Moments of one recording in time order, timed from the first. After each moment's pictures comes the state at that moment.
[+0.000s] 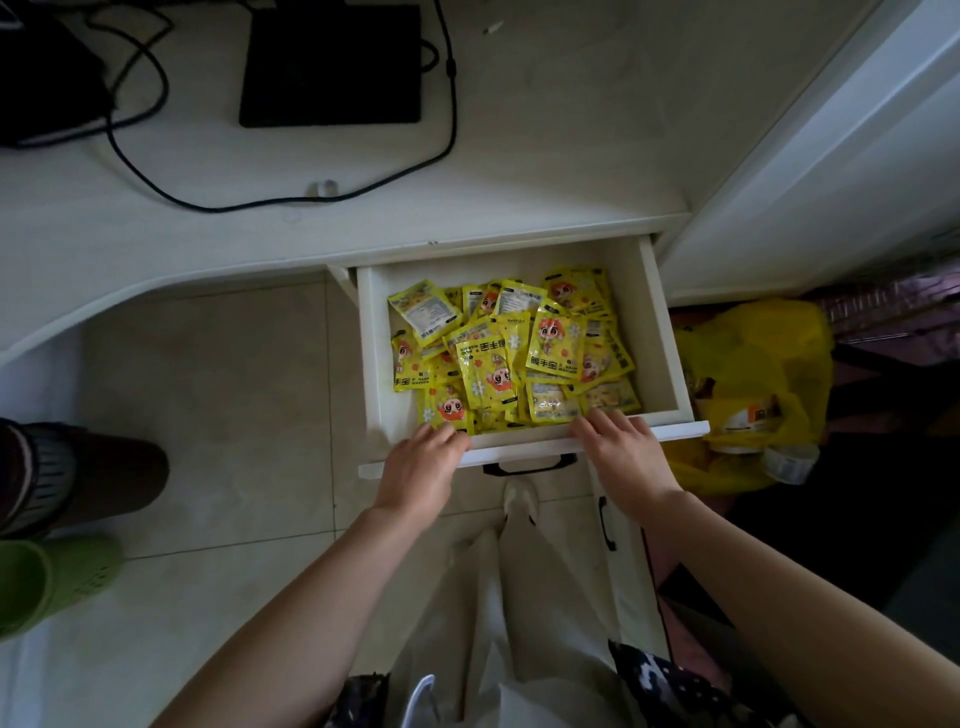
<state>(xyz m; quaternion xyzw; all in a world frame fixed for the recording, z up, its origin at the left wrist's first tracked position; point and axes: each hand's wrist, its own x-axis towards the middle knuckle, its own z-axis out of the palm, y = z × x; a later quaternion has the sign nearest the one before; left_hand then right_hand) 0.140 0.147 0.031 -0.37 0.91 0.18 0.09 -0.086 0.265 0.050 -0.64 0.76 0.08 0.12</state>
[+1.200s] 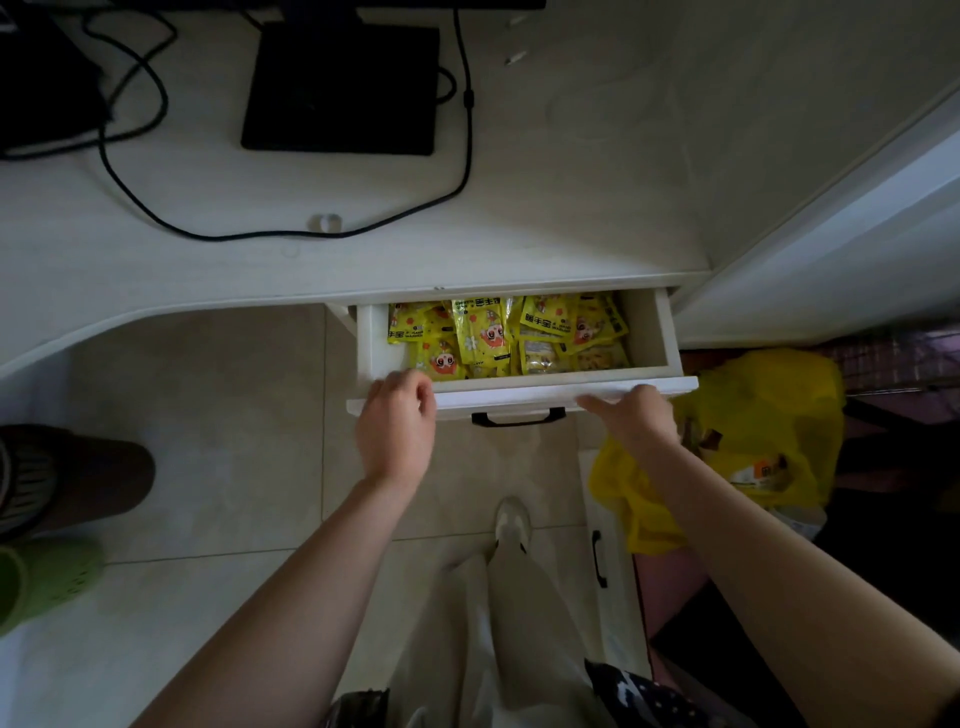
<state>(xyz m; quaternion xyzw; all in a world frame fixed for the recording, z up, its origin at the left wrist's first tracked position) 0.086 0.059 0.044 -0.61 0.75 0.20 -0.13 -0.146 0.147 0.055 -0.15 0.92 -0.06 0.36</state>
